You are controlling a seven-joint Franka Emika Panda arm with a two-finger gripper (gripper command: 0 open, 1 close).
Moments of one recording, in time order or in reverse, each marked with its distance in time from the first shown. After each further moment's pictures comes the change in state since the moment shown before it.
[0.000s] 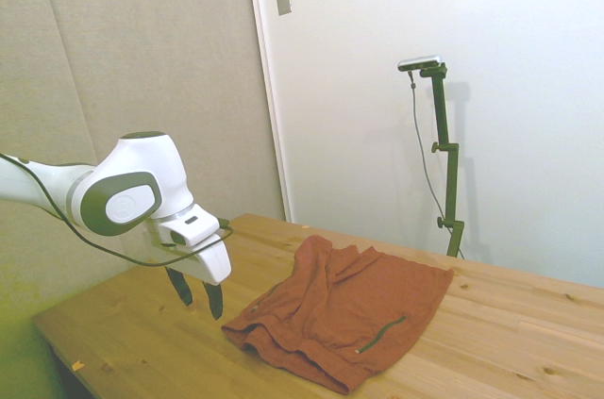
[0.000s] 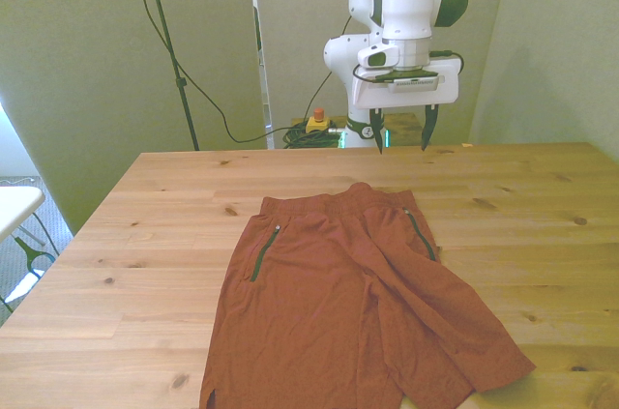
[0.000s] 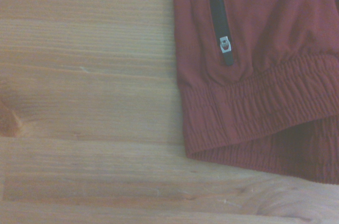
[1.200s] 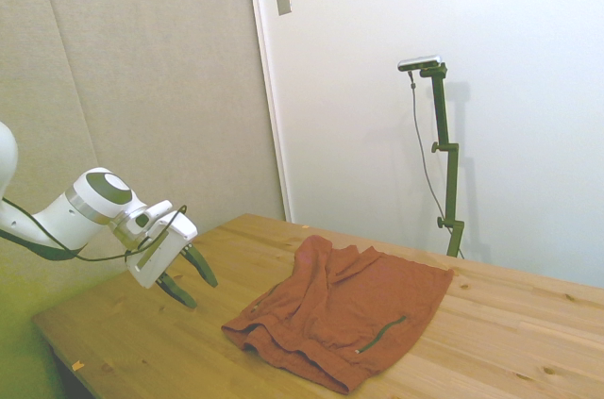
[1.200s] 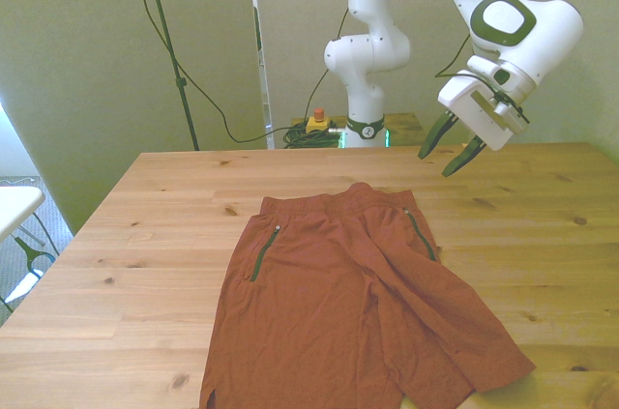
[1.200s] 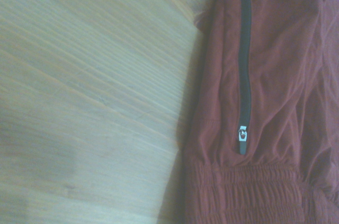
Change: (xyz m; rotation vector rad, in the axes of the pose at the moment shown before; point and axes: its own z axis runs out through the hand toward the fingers) arm -0.095 -0.134 0.067 -0.532 0.510 -0.322
